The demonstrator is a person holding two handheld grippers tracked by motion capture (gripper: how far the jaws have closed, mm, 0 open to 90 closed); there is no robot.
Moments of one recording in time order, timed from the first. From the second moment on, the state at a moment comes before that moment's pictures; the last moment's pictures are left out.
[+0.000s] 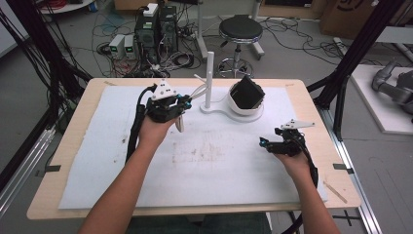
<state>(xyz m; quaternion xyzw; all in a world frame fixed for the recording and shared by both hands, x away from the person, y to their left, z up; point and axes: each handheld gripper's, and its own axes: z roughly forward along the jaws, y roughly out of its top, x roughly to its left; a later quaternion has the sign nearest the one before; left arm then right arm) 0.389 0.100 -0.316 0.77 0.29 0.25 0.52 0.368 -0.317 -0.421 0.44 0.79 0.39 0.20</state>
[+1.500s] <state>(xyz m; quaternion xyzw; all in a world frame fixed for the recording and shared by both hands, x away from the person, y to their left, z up) 0.447 0.050 -0.300 0.78 0.30 0.33 0.45 0.368 -0.319 -0.422 0.43 0.79 0.39 0.19</state>
